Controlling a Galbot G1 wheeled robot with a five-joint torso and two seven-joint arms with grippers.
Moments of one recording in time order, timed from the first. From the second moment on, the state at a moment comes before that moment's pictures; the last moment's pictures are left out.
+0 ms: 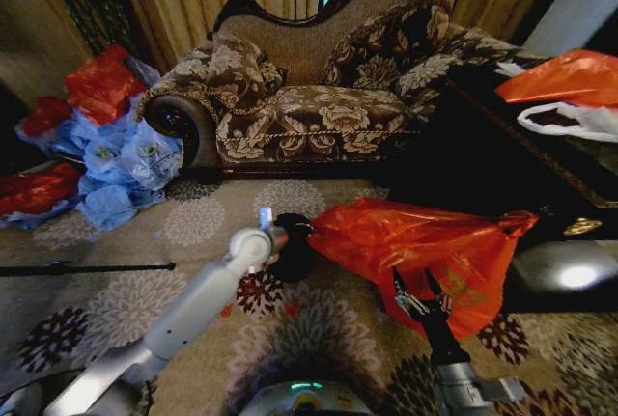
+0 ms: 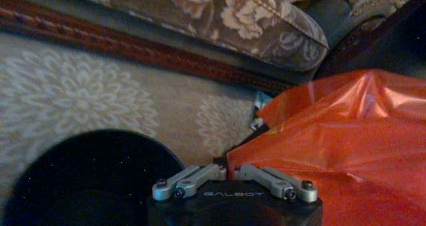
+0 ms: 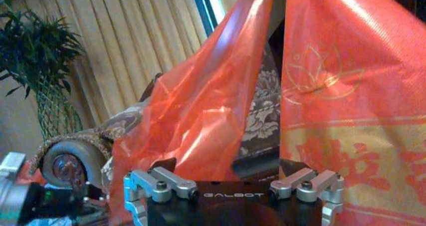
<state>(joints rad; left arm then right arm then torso) 0.65 -0.99 0.01 -1.85 -1.36 0.62 -0.38 -1.86 1.38 0.65 2.22 0.59 0.29 -0.25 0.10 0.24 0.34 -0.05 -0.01</state>
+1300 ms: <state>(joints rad) 0.66 -0.83 -0.13 -1.94 -1.51 0.61 -0.45 -1.77 1.37 0.57 2.18 0.59 0.23 -0.22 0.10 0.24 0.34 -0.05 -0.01</state>
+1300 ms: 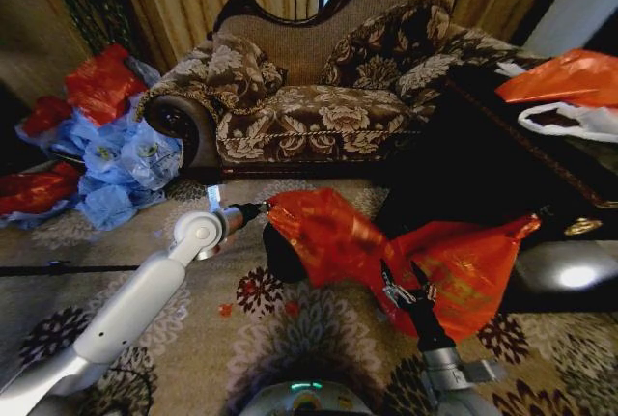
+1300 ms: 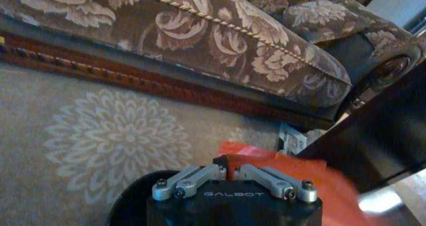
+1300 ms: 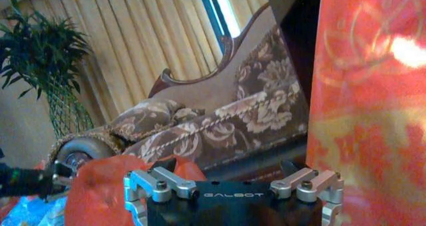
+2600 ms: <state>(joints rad) 0.34 -0.95 -0.03 -1.78 -1.96 0.36 -0.97 -1.56 1.24 0.42 1.88 0.32 0.36 -0.39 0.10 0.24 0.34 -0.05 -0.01</state>
